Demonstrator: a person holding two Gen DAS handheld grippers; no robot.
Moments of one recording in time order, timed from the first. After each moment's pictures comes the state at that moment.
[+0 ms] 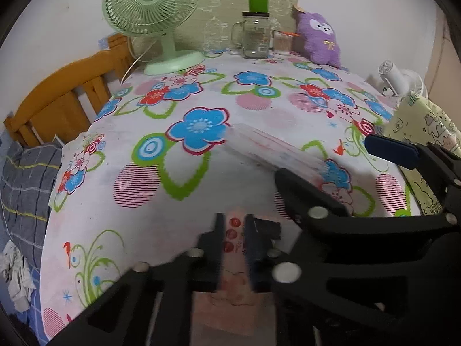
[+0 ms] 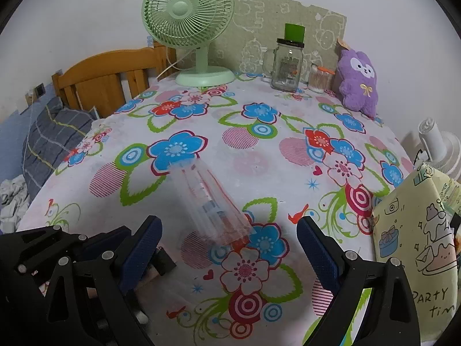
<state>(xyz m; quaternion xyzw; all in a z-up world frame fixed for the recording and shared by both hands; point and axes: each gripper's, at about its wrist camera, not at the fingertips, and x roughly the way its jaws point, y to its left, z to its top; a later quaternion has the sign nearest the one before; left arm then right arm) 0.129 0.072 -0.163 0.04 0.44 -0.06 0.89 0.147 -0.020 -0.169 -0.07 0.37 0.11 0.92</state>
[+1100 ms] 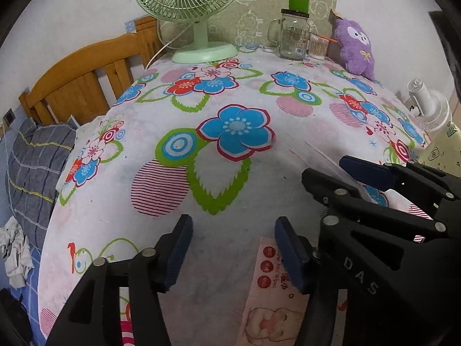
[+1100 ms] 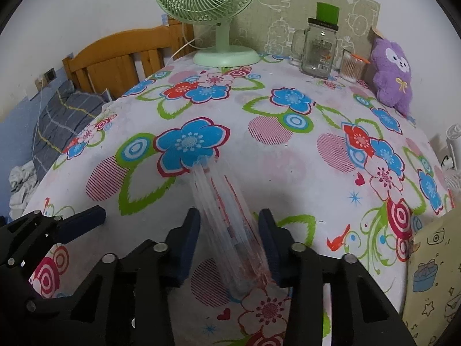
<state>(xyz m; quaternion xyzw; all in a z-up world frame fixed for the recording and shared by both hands) 0.154 0.093 -0.173 0.00 0.45 -0.01 0.89 0.189 -0.001 -0.190 -0.08 0.41 0.16 0.89</state>
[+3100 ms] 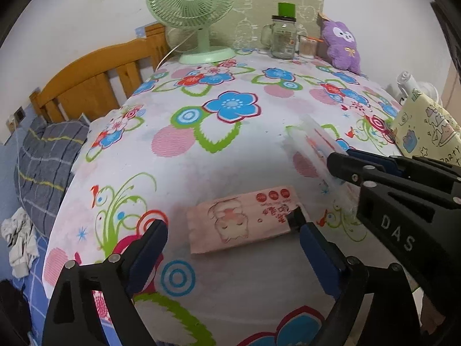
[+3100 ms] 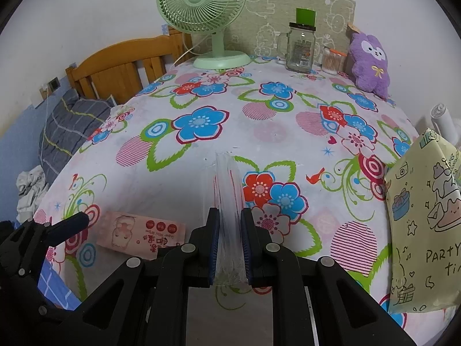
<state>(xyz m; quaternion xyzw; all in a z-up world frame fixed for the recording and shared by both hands) 0.077 0.087 -0.168 0.01 0.43 0.00 0.90 0.117 -0.021 -0.178 -0.05 0.41 0.15 0.90</state>
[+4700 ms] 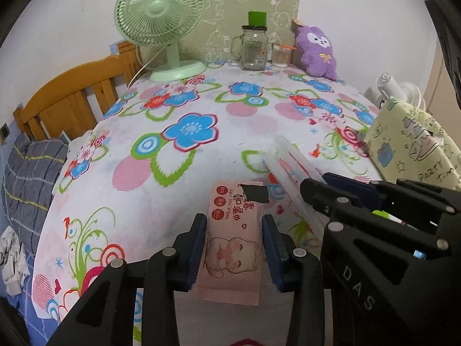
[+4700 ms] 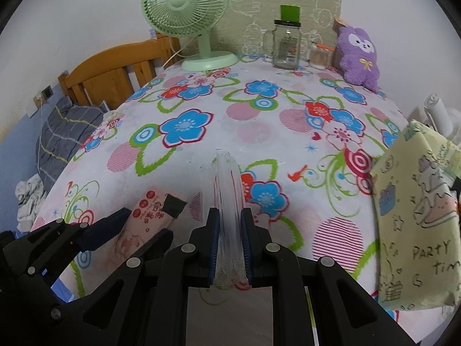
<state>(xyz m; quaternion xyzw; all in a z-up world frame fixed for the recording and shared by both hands) 0.096 0.045 -0.150 0.02 0.41 -0.05 0.91 0.119 -0.045 -0.167 -0.03 0.41 0.13 0.90</state>
